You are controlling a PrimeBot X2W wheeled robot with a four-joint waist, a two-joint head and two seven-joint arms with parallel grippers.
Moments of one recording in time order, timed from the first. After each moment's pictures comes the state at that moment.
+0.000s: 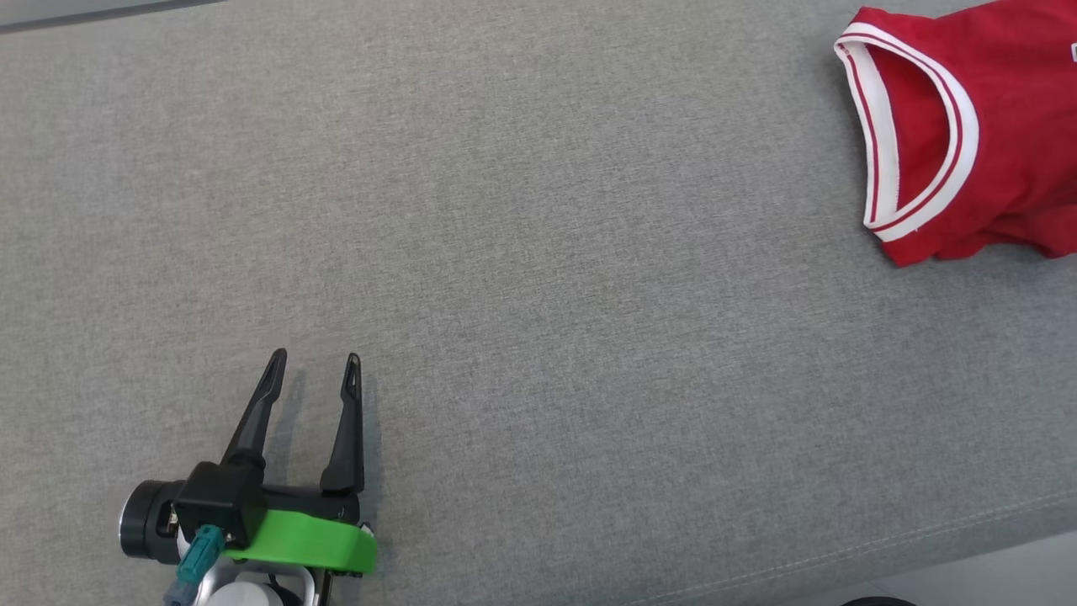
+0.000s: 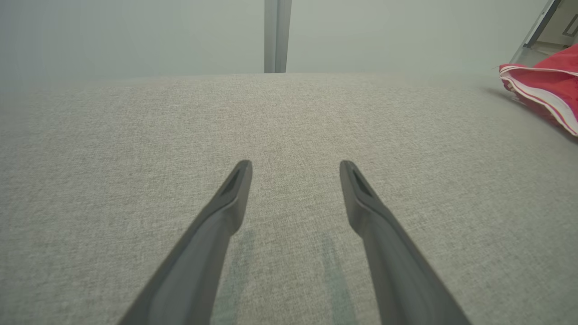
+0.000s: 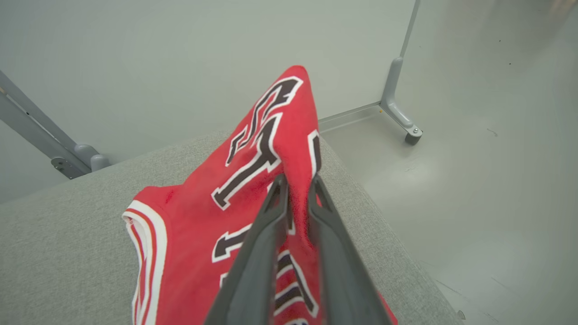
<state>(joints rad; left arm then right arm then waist) -0.05 0.05 -0.09 0.09 -0.12 -0.11 -0.26 -0.94 -0.64 0.29 0.94 0.83 0.13 -0.01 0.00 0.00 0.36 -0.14</state>
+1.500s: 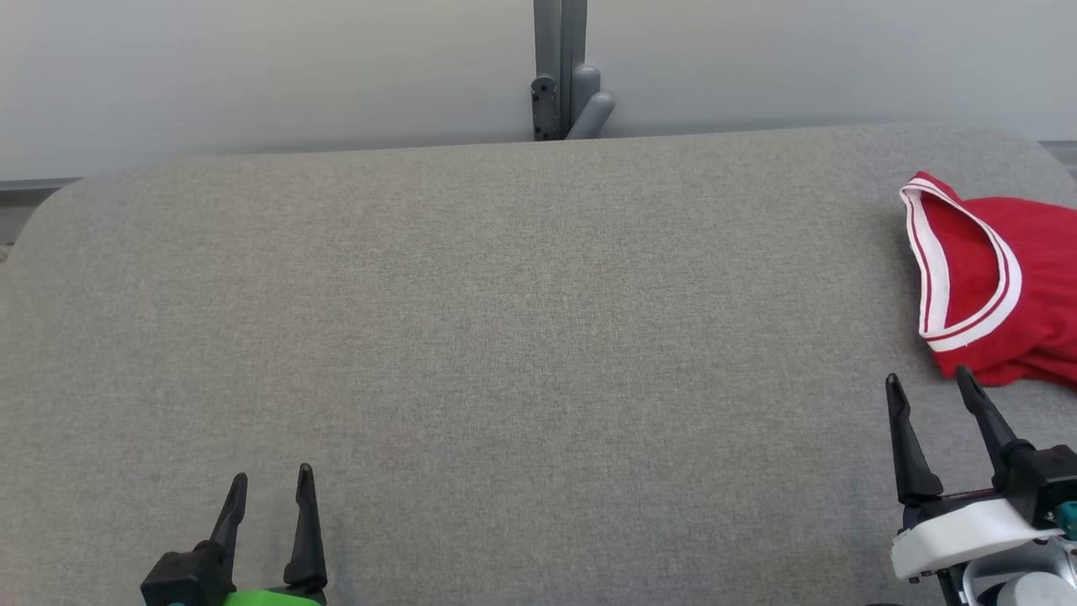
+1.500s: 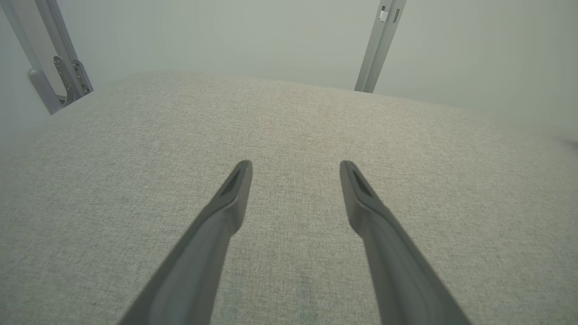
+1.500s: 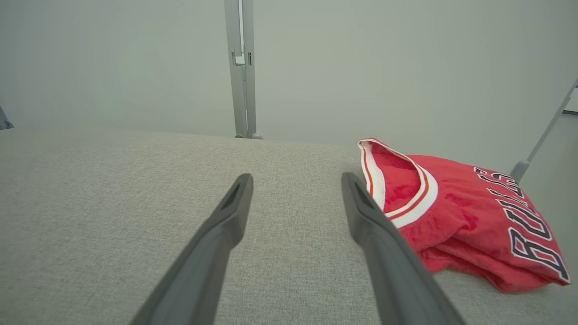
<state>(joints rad) 0.08 0.05 -0.02 0.23 -0.24 -0.07 -0.26 0.03 -0.18 -0.07 0.10 0.12 0.13 -0.26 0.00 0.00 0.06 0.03</state>
